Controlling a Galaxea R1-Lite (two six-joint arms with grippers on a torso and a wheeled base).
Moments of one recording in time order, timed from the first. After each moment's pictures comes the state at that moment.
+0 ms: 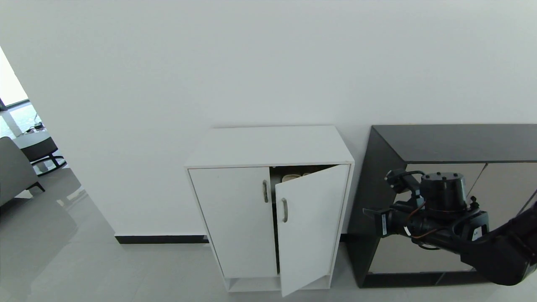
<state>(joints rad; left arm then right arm) 0.00 0.00 0.00 0.00 0.02 0.00 0.40 1.91 -0.63 -0.85 0.13 0.09</state>
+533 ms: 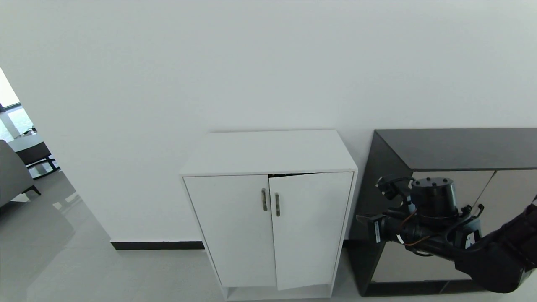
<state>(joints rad) 0.00 0.00 0.00 0.00 0.02 0.00 0.46 1.92 -0.61 -0.85 0.10 0.09</state>
